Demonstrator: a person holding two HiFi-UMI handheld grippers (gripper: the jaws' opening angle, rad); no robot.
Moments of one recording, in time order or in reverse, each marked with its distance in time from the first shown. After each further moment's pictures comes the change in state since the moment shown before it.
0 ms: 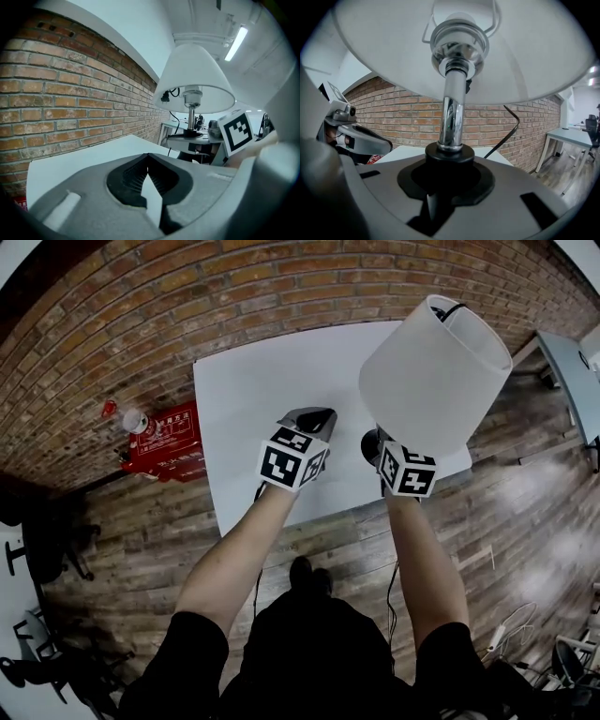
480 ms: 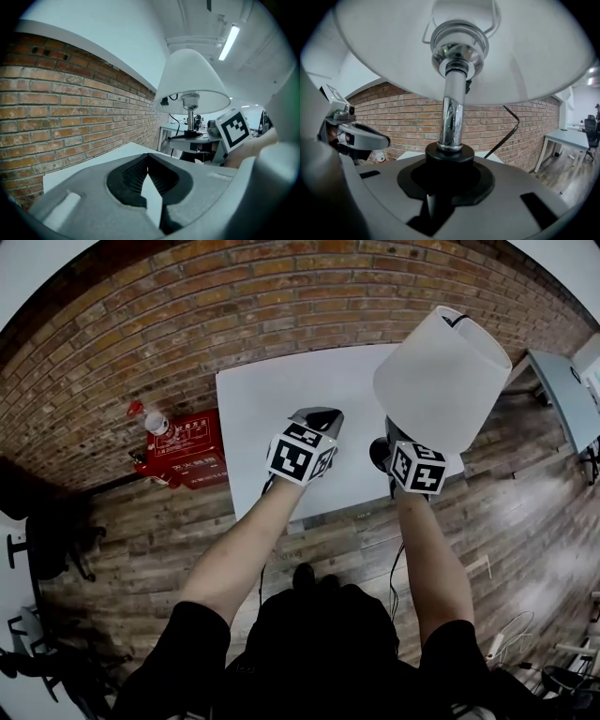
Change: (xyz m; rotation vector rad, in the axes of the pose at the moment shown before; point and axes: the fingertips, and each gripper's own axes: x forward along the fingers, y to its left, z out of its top) left arm -0.072 -0.020 0.052 0.063 -0.033 0.014; right arm -0.056 0.023 0.055 0.012 -0.006 0.007
